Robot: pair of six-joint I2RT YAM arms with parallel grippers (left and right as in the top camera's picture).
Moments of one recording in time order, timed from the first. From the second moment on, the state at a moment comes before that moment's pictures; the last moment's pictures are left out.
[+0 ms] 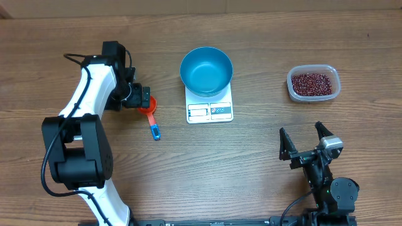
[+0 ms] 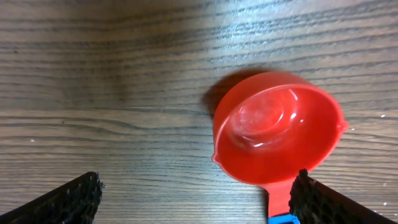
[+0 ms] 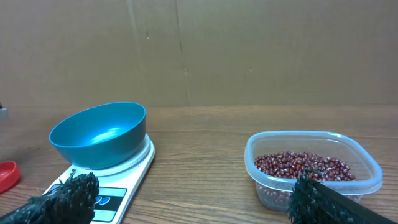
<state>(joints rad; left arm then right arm) 0.03 1.99 1.48 -1.02 0.02 -0.02 -0.03 0.01 0.02 -0.02 -0.23 0.09</state>
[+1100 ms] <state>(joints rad) 0.03 1.99 1.38 -0.85 0.02 -0.02 -0.03 0.01 0.02 -0.02 -0.23 0.09</state>
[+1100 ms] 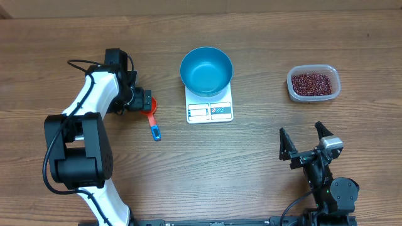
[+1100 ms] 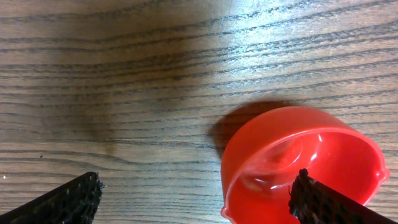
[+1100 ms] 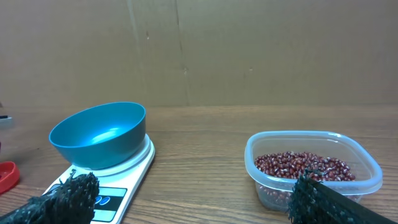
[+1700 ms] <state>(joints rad) 0.03 1.99 1.38 -0.84 0.02 -0.02 -0.03 0.01 0.02 -0.02 -0.23 0.09</state>
